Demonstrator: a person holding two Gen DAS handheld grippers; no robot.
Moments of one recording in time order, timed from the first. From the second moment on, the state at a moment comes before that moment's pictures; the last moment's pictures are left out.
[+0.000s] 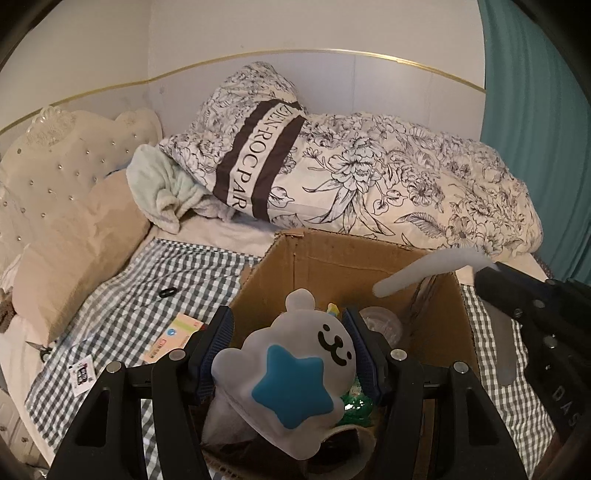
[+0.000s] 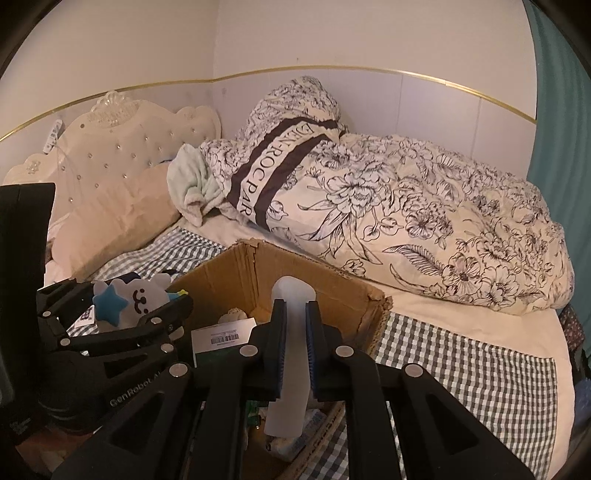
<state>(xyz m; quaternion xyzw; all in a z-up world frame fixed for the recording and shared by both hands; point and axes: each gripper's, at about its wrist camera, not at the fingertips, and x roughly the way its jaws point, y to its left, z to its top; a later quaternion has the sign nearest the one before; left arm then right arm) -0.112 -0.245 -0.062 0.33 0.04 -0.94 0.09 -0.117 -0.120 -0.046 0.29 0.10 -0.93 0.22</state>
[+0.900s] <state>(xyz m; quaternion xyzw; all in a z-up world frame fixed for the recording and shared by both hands) -0.148 -0.261 -0.095 0.39 0.05 -0.92 0.07 -0.150 -0.141 -0.090 0.34 0.10 -0.91 0.20</state>
